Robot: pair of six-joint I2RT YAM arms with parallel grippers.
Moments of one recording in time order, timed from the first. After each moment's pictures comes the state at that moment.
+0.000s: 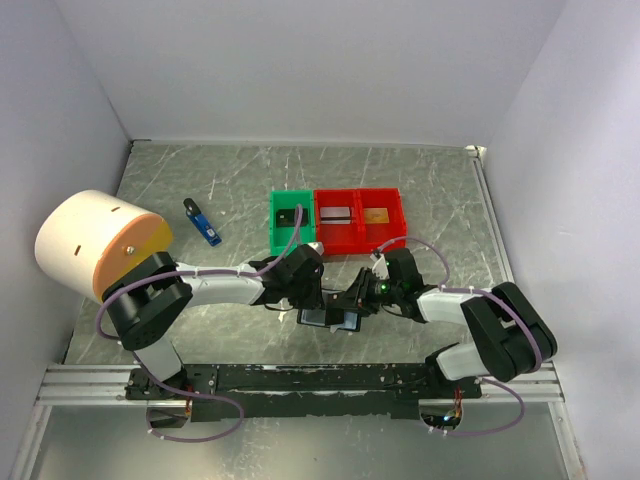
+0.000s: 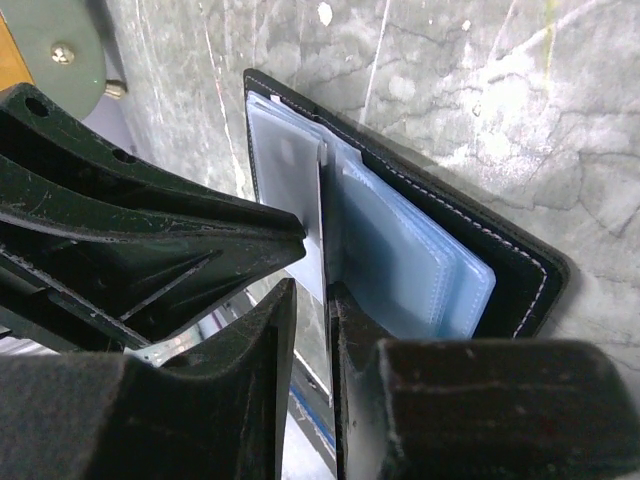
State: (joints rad) left arm -0.98 1.69 0.87 -0.10 0.03 -0.82; right arm 0.43 1.39 0.32 0.30 -0.63 0.90
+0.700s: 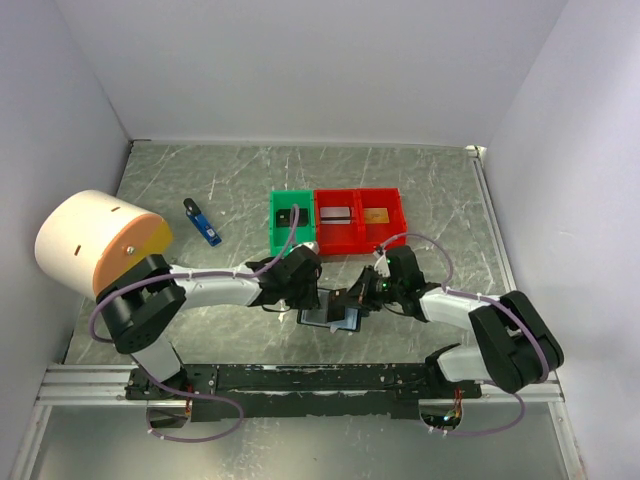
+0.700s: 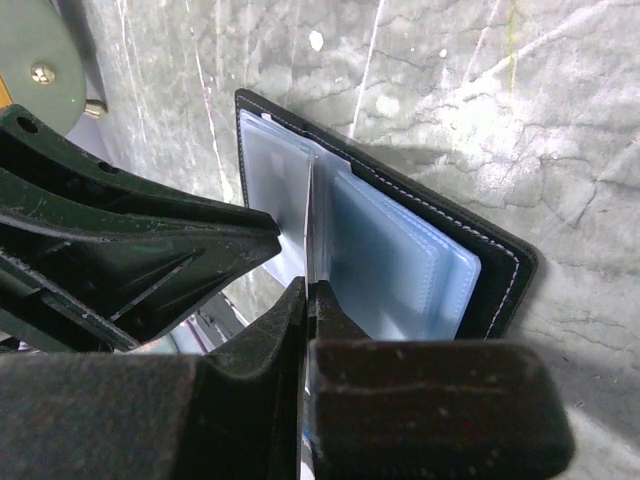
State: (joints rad) left arm -0.98 1.66 0.86 -0.13 -0.02 -0.84; right arm 0.43 1.34 0.33 0.23 -0.57 0.88
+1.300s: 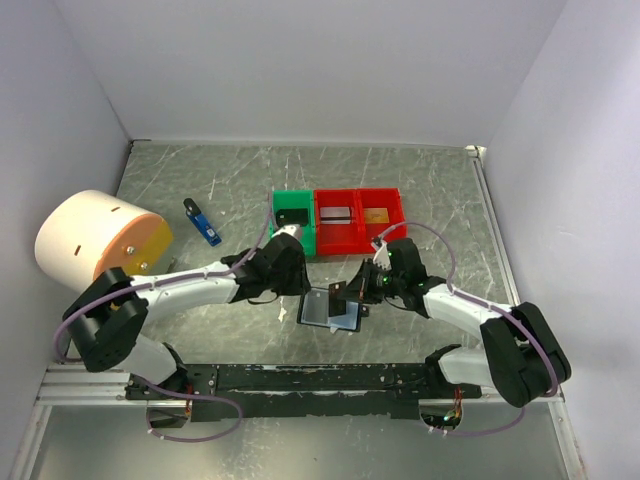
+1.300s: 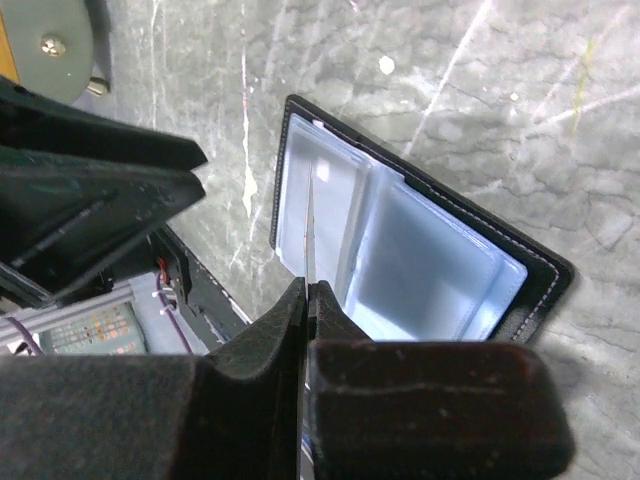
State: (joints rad) left arm -0.92 1.49 0.83 -0.19 -0.11 -0.80; right arm 0.43 1.25 0.40 0.10 -0.56 0.77
